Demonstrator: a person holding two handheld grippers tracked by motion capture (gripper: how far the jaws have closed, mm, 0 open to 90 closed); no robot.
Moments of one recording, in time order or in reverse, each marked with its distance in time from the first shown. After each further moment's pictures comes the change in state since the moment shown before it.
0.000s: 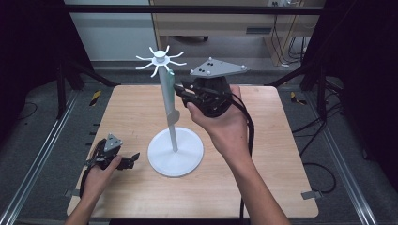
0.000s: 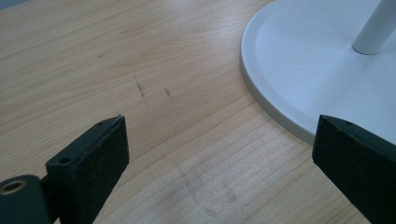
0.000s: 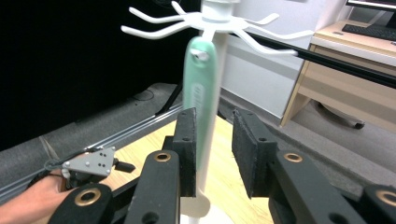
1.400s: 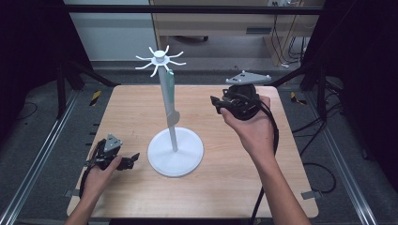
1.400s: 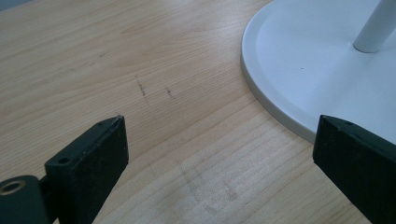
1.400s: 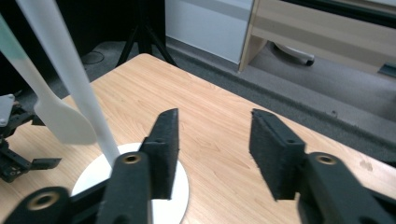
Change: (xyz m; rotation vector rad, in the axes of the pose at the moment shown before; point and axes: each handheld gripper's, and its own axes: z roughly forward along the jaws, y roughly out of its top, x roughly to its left) left arm -0.001 -0.001 -0.001 0.000 0.002 0.005; right arm -0.071 -0.064 -0.002 0.186 -0.182 0.096
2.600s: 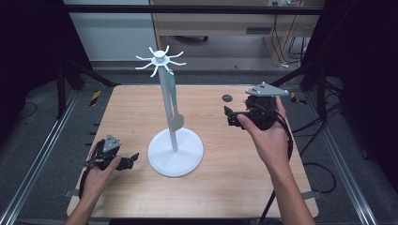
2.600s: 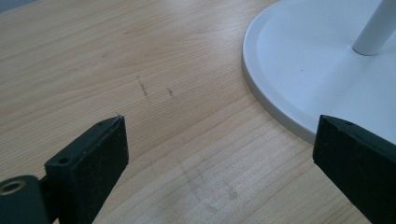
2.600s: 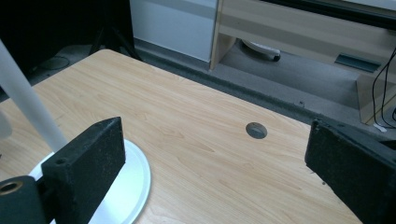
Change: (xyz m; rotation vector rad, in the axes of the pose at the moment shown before) left arm 0.001 -0.001 -0.002 -0.005 0.003 -0.005; right arm -0.031 -0.043 -0.008 -0.029 -0.116 0.031
